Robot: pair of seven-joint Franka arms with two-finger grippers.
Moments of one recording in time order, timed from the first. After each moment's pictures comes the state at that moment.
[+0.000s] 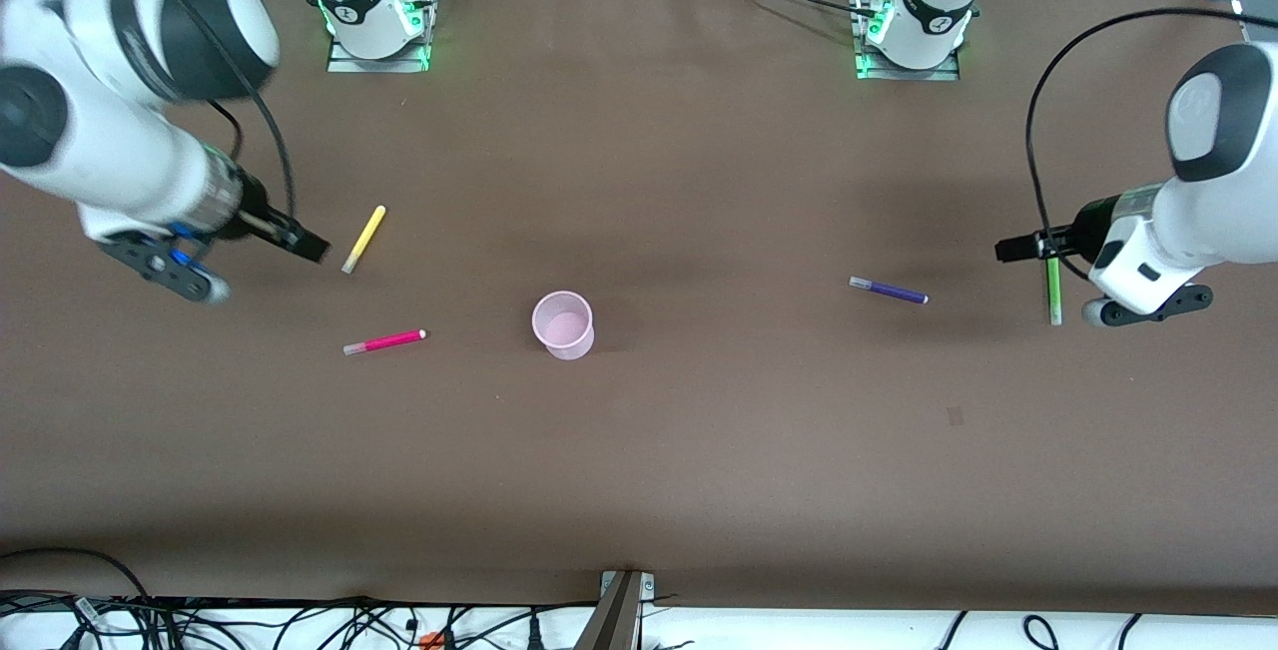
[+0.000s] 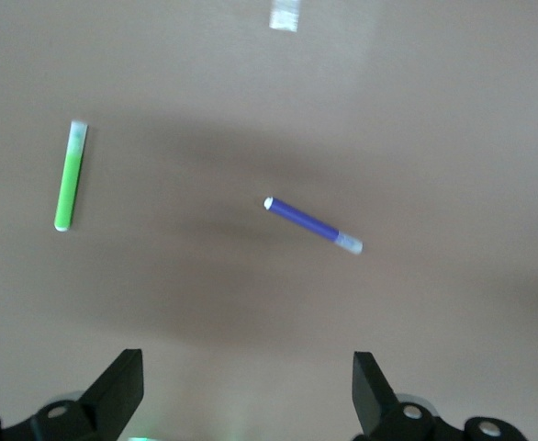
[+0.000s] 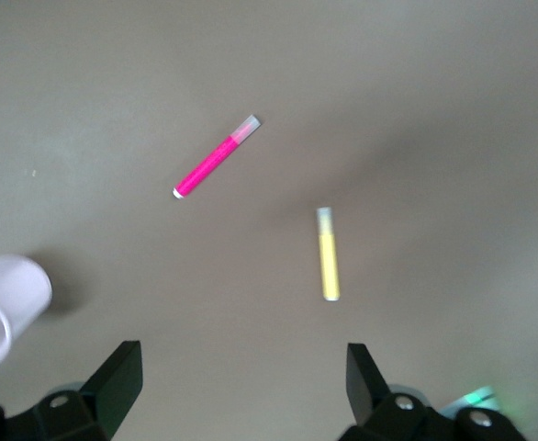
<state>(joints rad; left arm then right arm) 0.01 0.25 -0.01 -1.68 -0.10 1.67 -0.31 0.28 0.27 -0.09 -1.62 0.04 1.70 0.76</state>
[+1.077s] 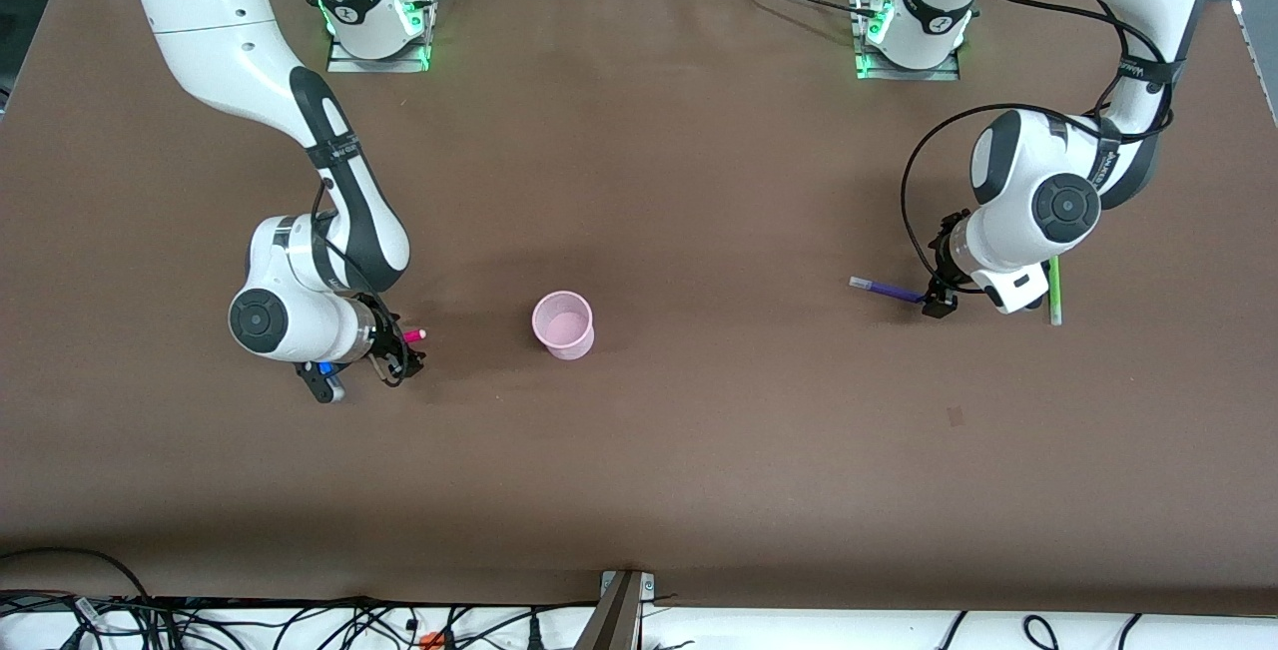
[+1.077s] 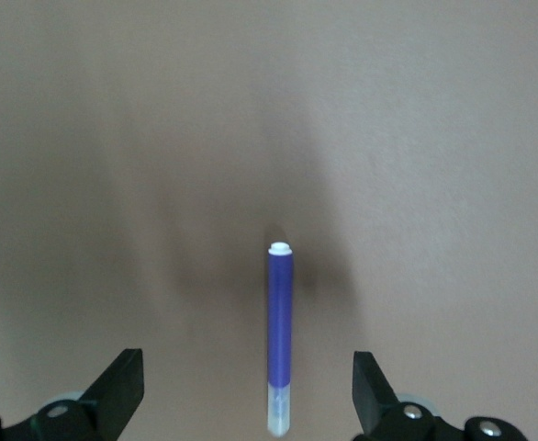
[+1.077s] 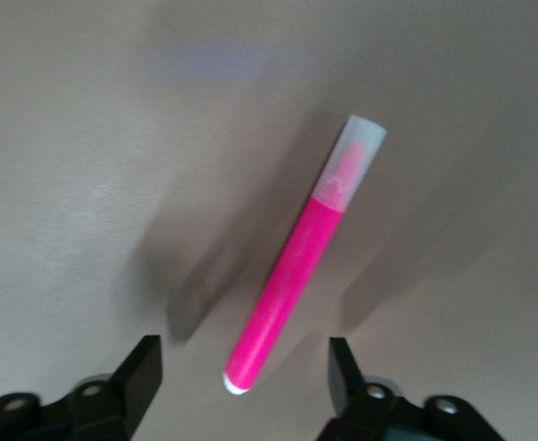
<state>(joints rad) -0.09 0.30 -0.04 -2.15 -0.02 2.31 -1.50 0.27 0.72 -0.09 -1.65 0.21 2.18 0.98</state>
